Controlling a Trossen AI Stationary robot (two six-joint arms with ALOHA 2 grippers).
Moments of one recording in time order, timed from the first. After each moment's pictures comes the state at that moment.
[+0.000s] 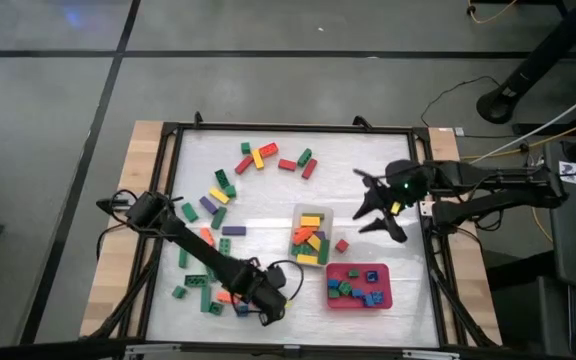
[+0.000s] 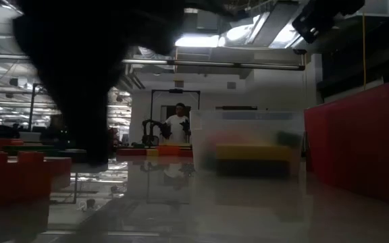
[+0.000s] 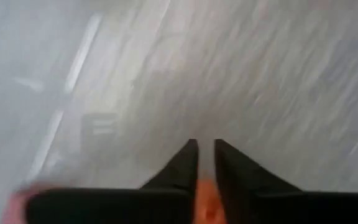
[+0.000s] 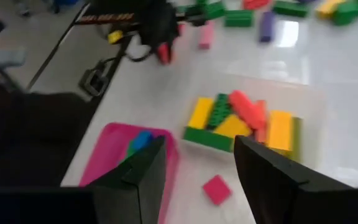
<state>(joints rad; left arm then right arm) -0.54 2.05 1.47 -0.69 -0.15 -0.99 0.01 0.97 0.92 -0.62 -0.41 0.00</state>
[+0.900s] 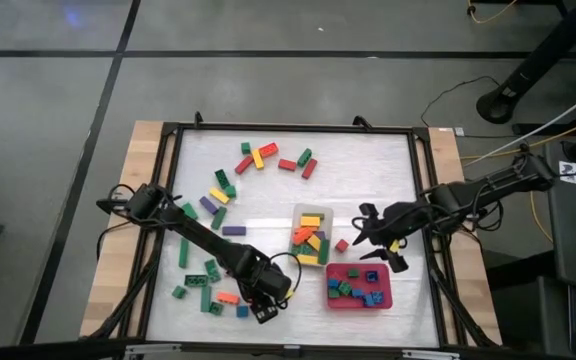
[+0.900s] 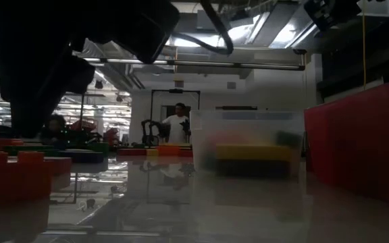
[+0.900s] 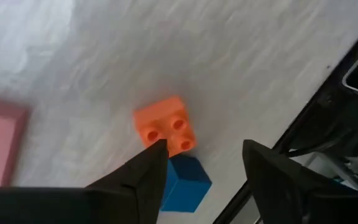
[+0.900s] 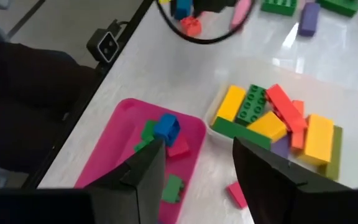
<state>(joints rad) -0.46 2.00 1.48 -0.78 0.26 -1.05 0.37 1.06 0.92 -0.58 -0.12 0.05</state>
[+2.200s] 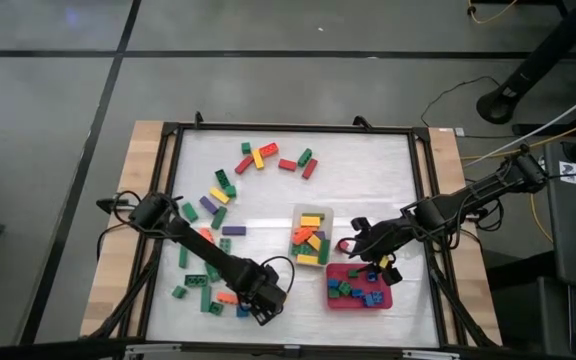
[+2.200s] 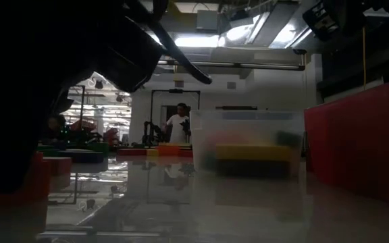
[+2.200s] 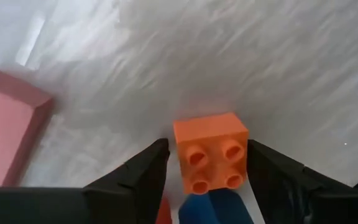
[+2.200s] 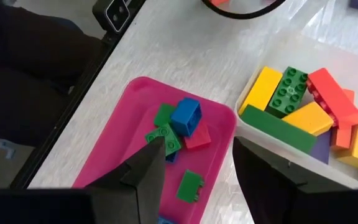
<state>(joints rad) -0.53 2.10 1.48 -0.81 0.10 -1.20 0.43 1.20 0.92 -0.55 -0.12 0.06</state>
